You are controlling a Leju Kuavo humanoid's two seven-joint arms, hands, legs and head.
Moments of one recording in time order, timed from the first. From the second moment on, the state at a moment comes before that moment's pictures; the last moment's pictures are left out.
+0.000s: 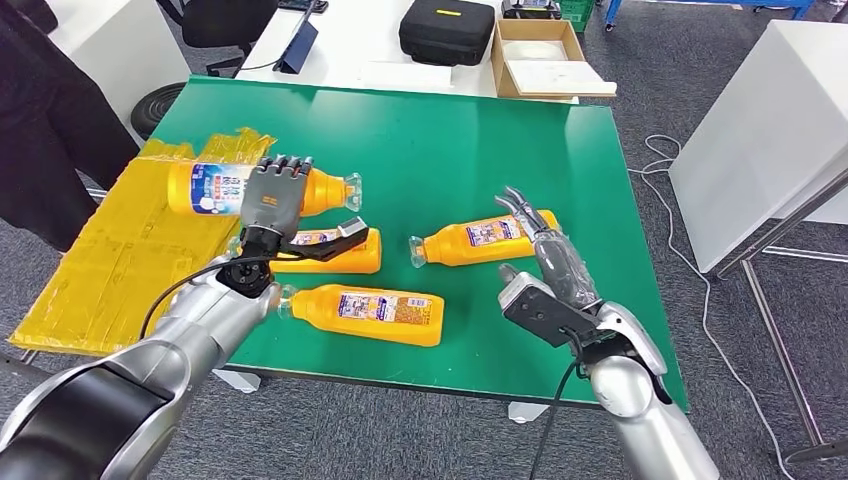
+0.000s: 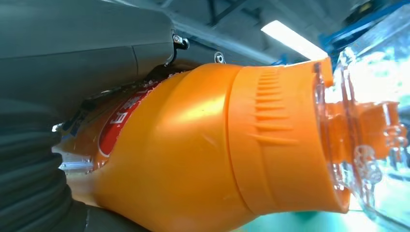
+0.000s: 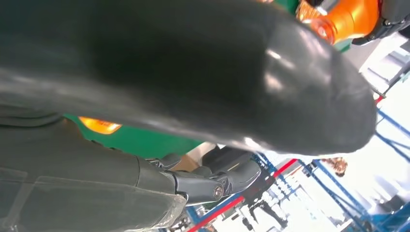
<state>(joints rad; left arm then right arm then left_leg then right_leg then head) -0.89 -0.03 -0.41 -0.35 -1.57 0.60 0.27 -0.30 -0.15 0.42 -1.50 0.54 0.17 -0.18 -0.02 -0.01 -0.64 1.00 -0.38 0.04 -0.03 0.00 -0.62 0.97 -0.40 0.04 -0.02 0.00</state>
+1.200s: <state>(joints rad) -0.83 0.10 -0.26 -0.32 -1.57 0.61 0.34 -0.32 -0.13 0.49 -1.49 0.55 0.22 -0.23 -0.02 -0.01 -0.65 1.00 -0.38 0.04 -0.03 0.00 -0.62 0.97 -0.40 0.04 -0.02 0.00</state>
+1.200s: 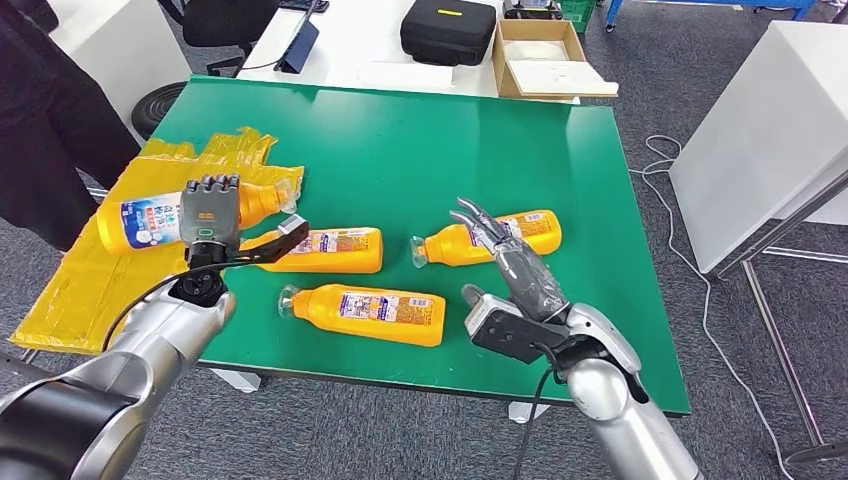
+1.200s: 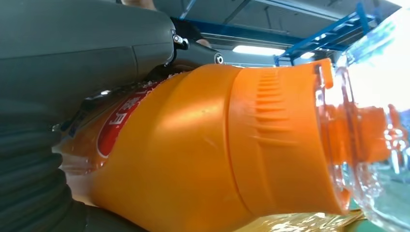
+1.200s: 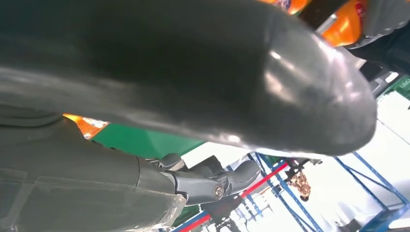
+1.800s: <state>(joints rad) -0.80 0.11 -0.32 -0.32 -1.57 0.62 0.38 -0.32 -0.21 0.53 -1.47 0.50 0.21 -0.24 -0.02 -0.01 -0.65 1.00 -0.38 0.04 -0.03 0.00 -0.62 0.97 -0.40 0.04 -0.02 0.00</state>
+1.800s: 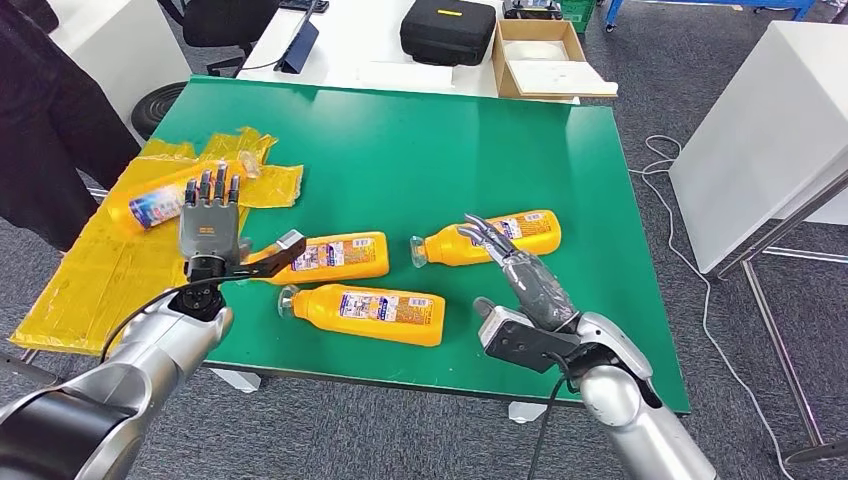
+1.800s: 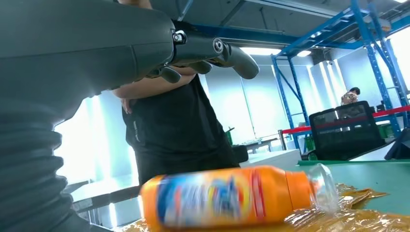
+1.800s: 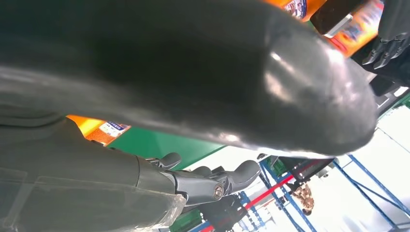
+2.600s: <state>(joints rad) -0.68 0.01 0.18 -0.75 -1.15 0.70 -0.27 -0.34 -0.22 0.58 -1.45 0.47 0.18 -0.23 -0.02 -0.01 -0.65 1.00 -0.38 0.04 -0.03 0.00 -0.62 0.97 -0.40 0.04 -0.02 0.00</state>
